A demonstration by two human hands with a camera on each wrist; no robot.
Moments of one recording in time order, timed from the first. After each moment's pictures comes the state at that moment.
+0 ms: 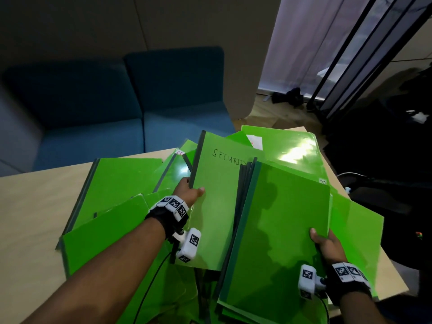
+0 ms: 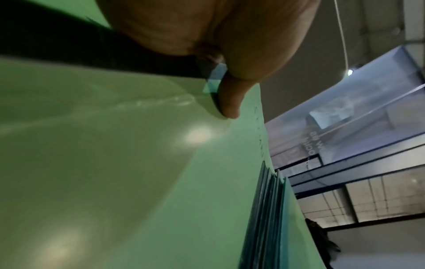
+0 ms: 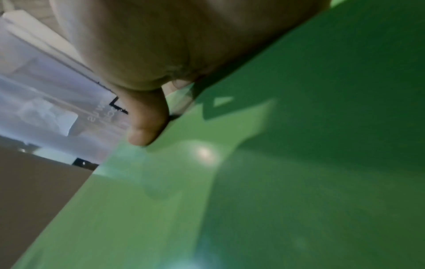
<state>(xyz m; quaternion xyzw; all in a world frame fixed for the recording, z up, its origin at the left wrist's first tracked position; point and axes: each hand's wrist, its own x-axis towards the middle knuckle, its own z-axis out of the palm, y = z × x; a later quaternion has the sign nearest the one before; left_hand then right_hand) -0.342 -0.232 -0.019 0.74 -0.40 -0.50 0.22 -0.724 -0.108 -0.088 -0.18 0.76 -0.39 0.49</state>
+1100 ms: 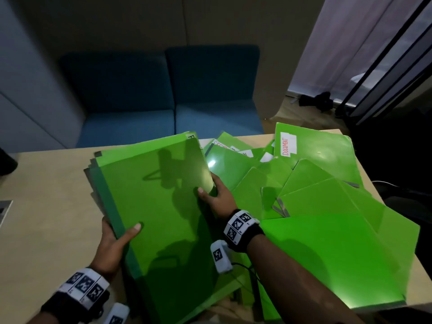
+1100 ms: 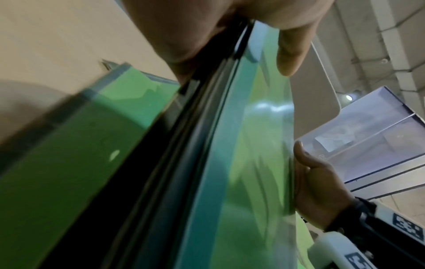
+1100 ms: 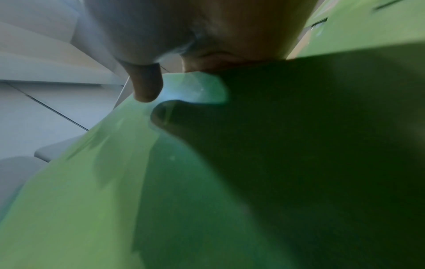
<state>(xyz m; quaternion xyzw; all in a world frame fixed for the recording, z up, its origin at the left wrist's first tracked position) -0.136 -0.020 0.005 0.66 -0.24 -0.46 0.54 -0.365 -0.153 -0.013 -0.50 0.53 -0.30 0.62</state>
